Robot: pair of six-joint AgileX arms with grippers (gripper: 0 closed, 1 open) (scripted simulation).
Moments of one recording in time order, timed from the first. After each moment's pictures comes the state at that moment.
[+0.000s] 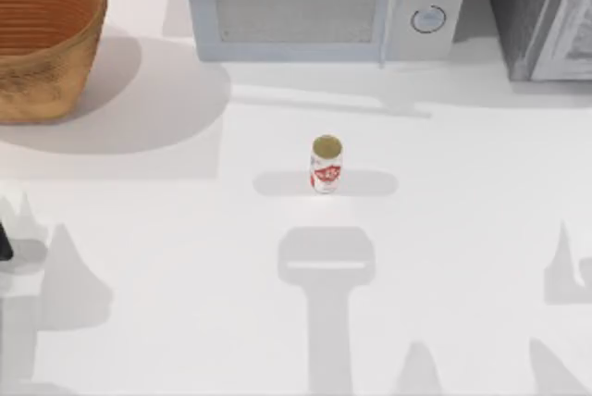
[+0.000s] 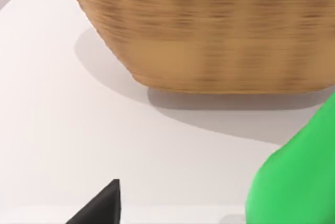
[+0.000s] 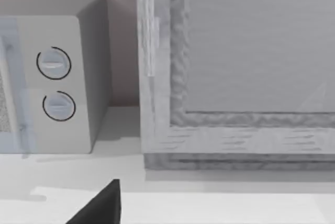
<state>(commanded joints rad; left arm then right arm) 0.41 2.06 0.18 1.64 0.44 0.11 0.00 0.00 0.00 0.00 0.00 0.00</state>
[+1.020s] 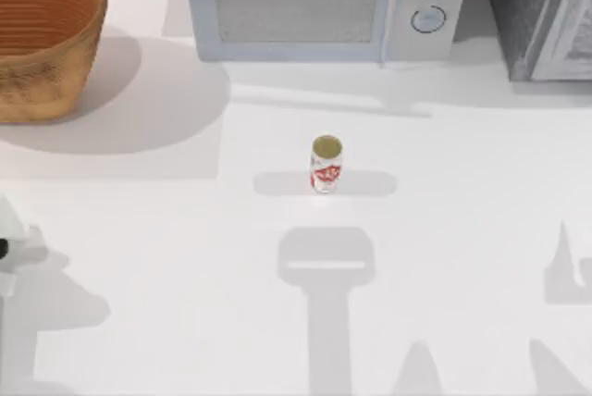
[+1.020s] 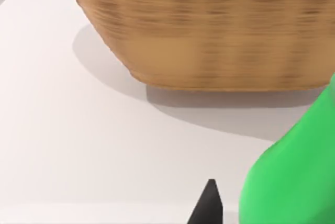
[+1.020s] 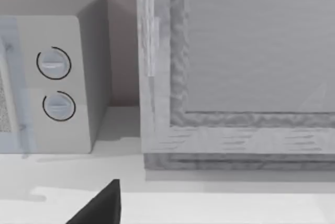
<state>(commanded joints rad) 0.41 2.06 0.18 1.64 0.44 0.11 0.00 0.00 0.00 0.00 0.00 0.00</state>
